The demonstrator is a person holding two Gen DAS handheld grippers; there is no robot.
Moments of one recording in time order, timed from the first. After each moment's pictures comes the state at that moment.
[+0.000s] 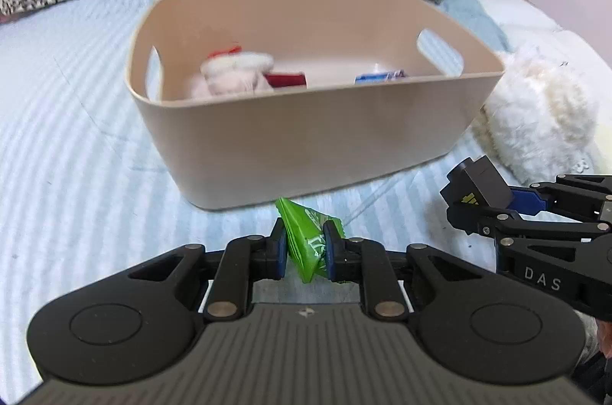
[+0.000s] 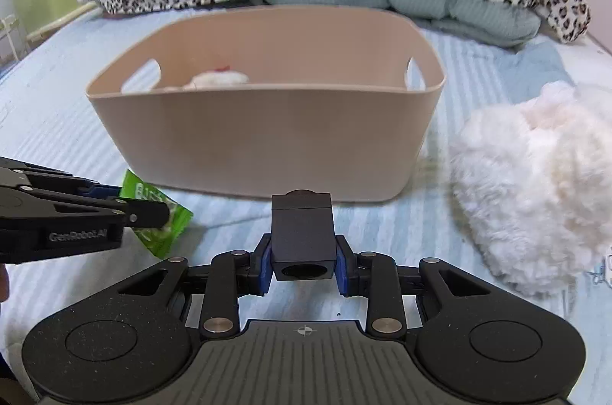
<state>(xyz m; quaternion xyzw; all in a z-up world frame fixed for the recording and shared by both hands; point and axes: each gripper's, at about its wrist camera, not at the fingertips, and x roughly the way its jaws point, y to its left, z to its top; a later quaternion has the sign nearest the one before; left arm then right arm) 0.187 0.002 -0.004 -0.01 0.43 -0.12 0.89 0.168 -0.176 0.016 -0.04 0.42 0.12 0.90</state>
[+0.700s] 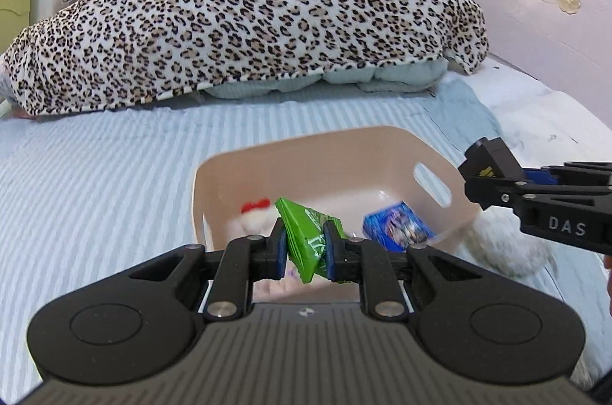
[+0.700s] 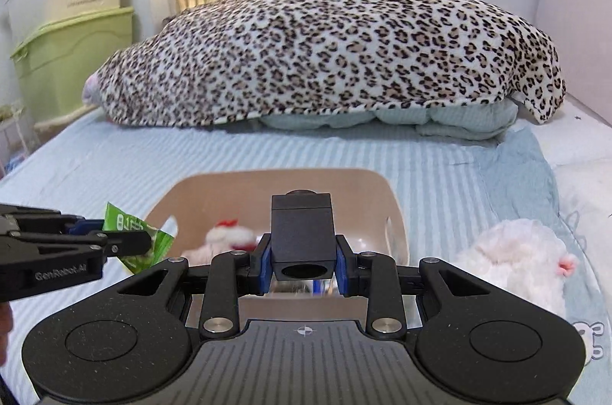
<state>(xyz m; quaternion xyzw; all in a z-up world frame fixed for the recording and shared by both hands) 0.208 0.012 0.094 0.01 0.31 -0.11 0.94 0.199 -0.190 0.121 0.01 0.30 0.11 0.95</state>
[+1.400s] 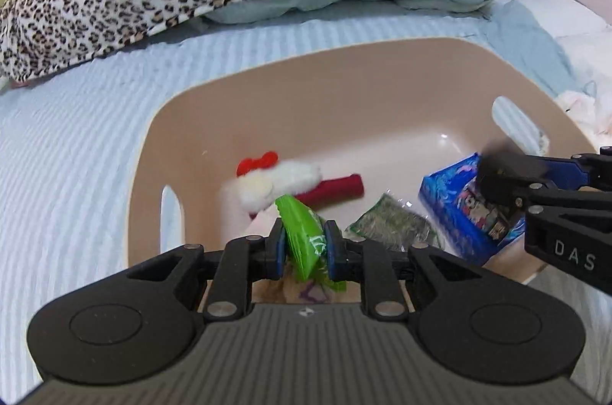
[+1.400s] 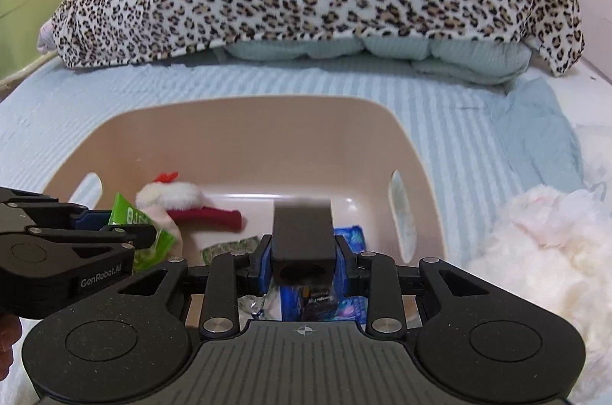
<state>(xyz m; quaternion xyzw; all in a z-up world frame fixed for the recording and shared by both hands) 0.301 -0.015 0.010 0.06 0.42 -0.06 0.90 0.288 -0.174 0.041 -0.02 0.39 0.08 0.92</state>
